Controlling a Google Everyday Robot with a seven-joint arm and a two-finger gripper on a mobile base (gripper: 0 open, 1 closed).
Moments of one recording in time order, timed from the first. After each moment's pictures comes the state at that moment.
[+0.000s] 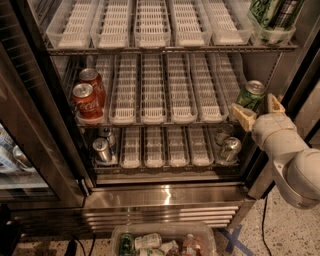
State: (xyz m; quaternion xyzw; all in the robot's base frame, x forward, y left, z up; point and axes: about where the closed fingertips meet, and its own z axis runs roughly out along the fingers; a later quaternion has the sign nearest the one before) arm 0.619 -0.291 0.838 -0.11 0.71 -0.07 0.69
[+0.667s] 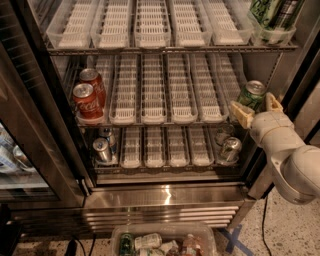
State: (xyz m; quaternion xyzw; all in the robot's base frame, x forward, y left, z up) arm 0.629 -0.289 0.838 -0.10 0.71 -0.06 0.70
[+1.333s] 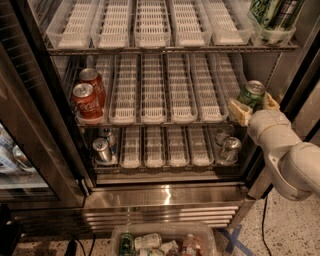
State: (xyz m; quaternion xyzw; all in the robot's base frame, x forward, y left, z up) arm 0.638 -0.285 0.837 -0.09 0.71 -0.04 0.70
